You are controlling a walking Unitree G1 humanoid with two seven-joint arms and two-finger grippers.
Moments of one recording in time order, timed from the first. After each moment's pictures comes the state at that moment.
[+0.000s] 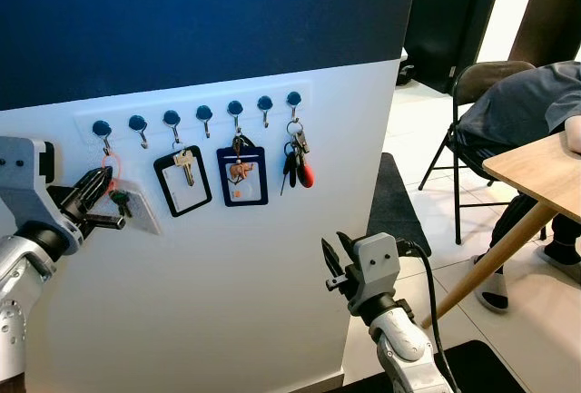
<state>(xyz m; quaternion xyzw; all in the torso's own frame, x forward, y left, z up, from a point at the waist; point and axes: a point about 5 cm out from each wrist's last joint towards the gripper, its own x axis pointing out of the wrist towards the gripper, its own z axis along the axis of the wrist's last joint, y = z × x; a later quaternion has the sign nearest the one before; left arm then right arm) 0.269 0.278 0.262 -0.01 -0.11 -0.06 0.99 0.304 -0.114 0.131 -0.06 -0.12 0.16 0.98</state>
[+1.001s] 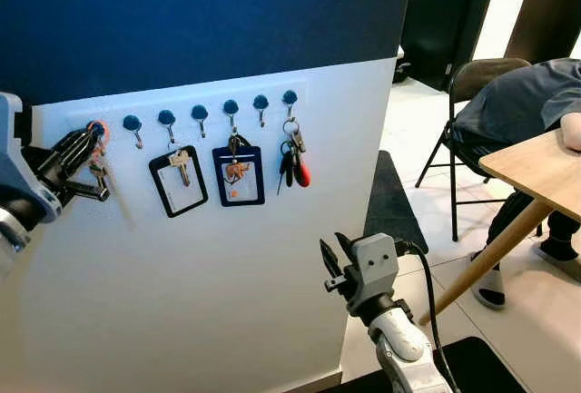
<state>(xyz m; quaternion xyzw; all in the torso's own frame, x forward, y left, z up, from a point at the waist) 0.260 0.277 0.311 0.05 -0.16 -0.09 0.98 0.303 -0.111 0.130 -0.06 -0.12 0.17 0.98</state>
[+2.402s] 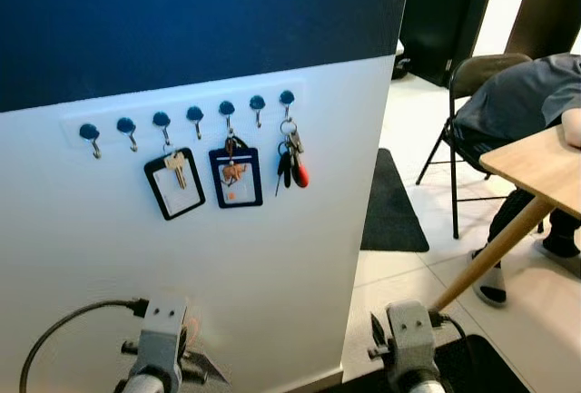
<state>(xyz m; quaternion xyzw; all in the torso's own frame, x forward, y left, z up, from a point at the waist) 0.240 0.188 0.050 0.08 0.19 0.00 0.98 0.248 -0.186 0.019 -0.08 0.09 0.00 0.99</state>
